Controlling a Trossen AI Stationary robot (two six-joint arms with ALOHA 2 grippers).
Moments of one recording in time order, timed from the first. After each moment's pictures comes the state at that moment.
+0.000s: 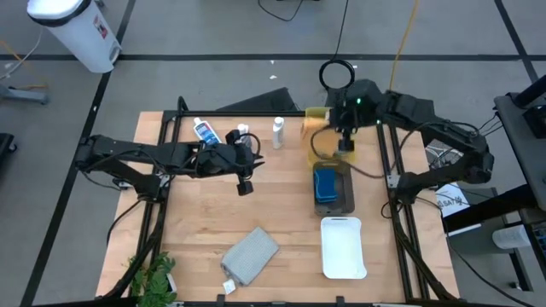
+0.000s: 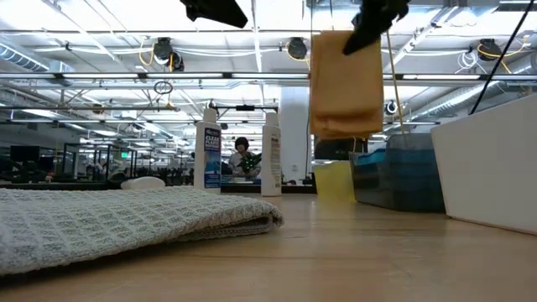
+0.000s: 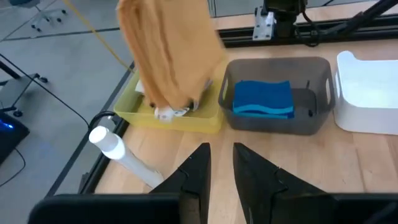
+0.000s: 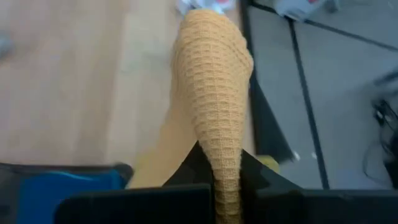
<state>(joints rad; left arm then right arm) -0.08 1.34 1.22 -0.42 -0.39 0.02 -0.45 1.25 1.42 -0.89 -0.08 -0.53</state>
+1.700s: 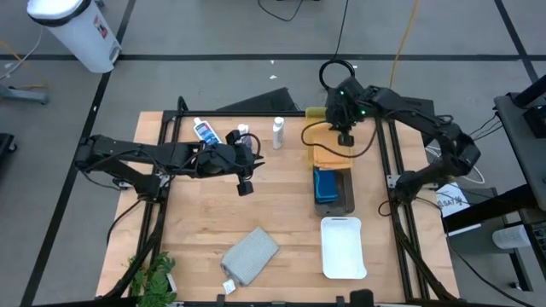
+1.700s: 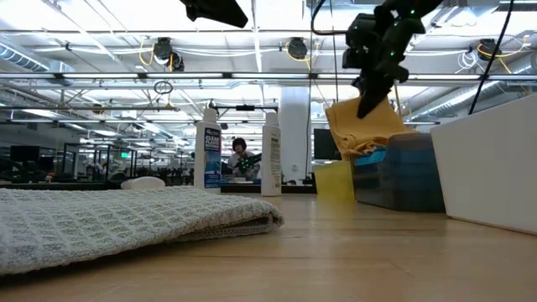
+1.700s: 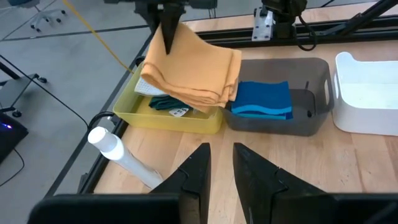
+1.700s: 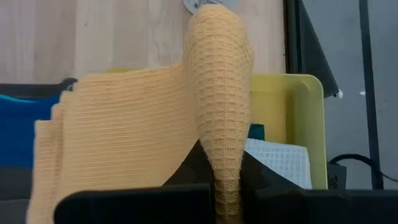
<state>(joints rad) -0.08 1.34 1.22 -0.42 -0.39 0.02 -0.73 1.42 1.27 -0.90 -0.18 -0.71</state>
